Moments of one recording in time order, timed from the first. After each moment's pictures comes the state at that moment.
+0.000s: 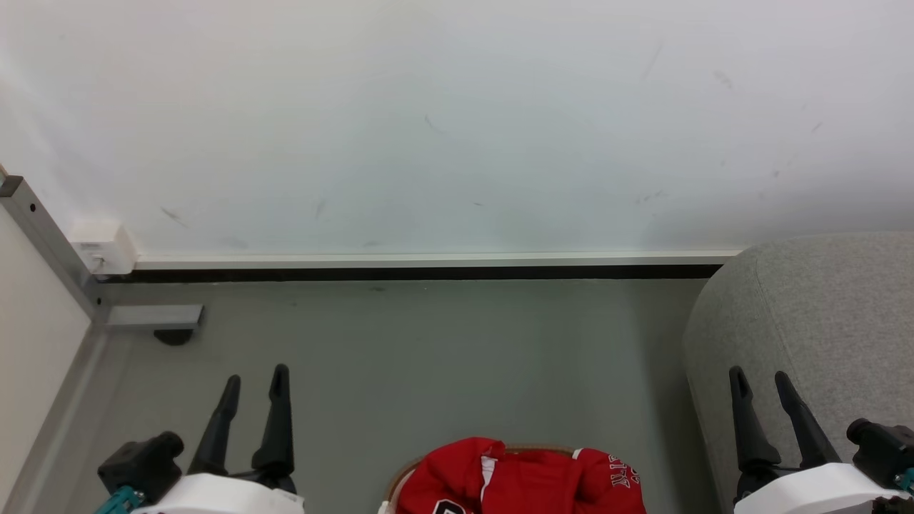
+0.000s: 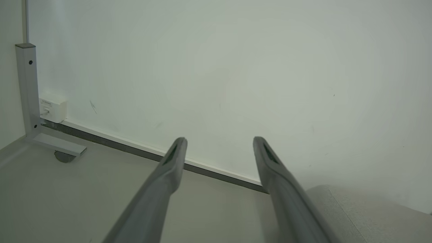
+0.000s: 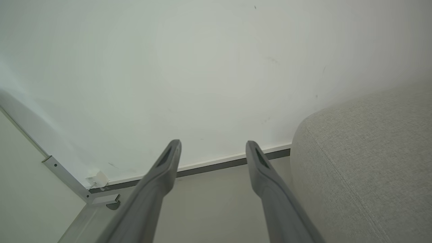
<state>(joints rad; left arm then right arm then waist) -0.06 0.05 -0.01 0.12 -0.45 -0.08 -0.15 -0.12 -0.09 0.07 0.28 0.55 0.13 -0.13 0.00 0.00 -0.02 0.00</state>
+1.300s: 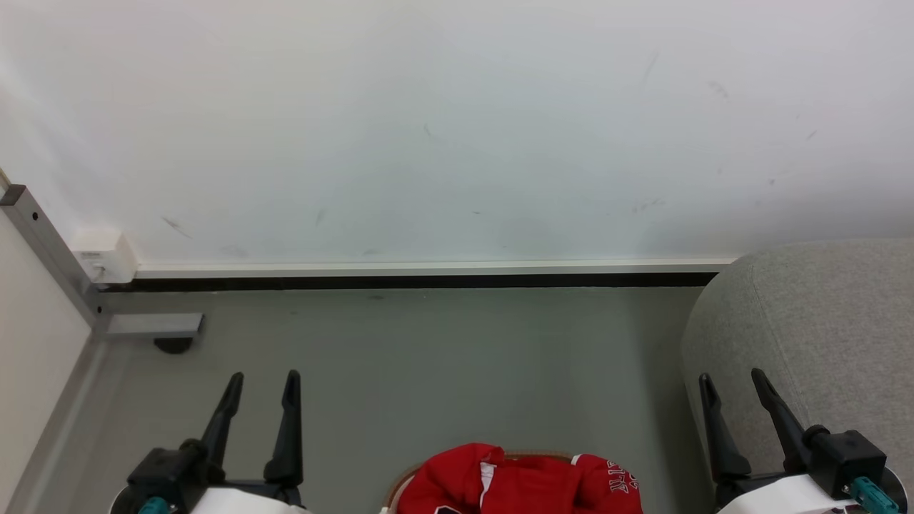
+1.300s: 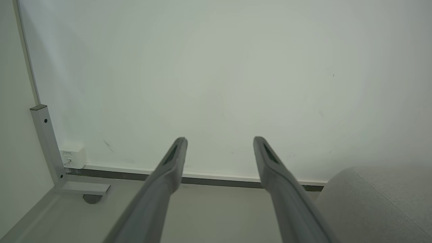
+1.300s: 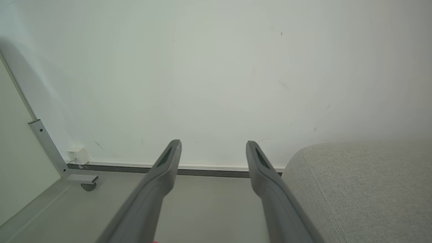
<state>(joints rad) -0.04 0.05 -0.02 0.13 -0.19 -0.10 -0.24 -0.12 -0.06 0.09 0.29 0.27 0.13 -0.21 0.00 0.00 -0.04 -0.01</state>
